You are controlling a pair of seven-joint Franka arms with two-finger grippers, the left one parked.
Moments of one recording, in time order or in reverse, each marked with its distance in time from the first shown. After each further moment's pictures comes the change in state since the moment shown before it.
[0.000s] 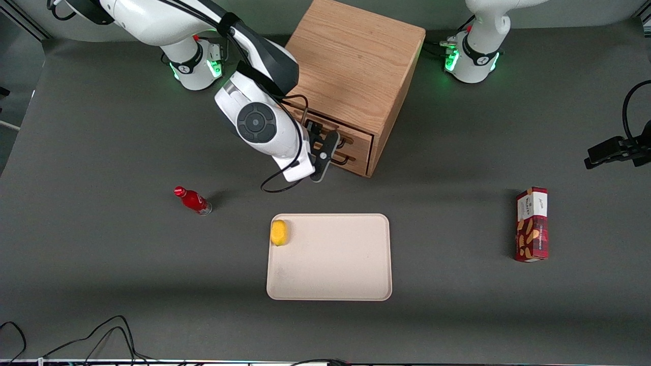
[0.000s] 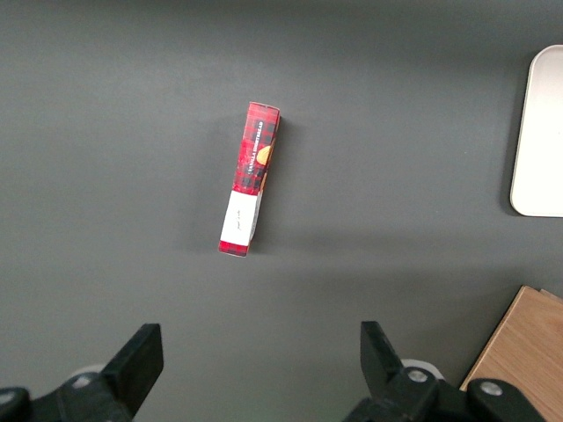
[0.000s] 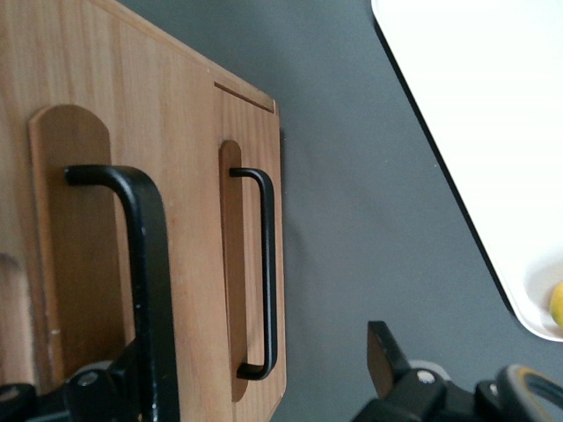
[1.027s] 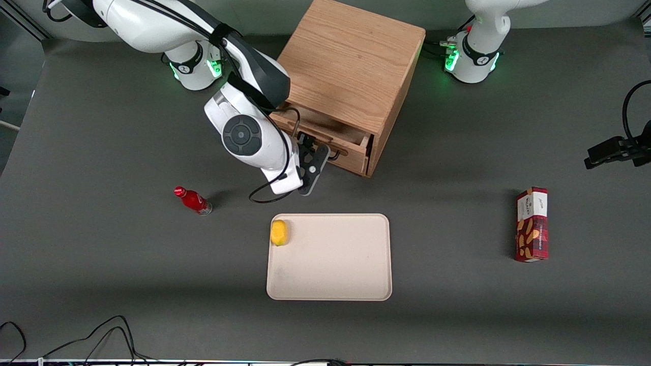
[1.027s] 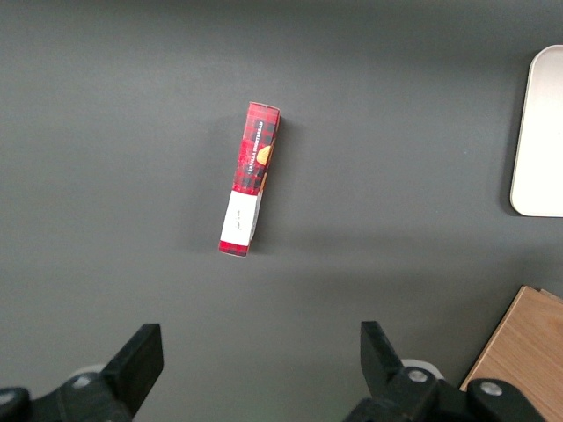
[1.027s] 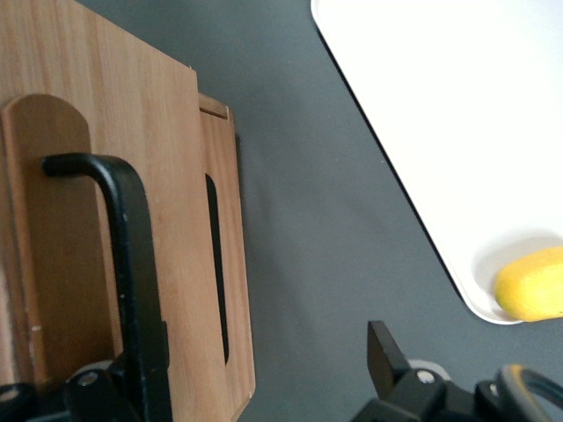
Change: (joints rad) arm -0.023 0.014 -0.033 0.023 -0.013 0.016 -0.007
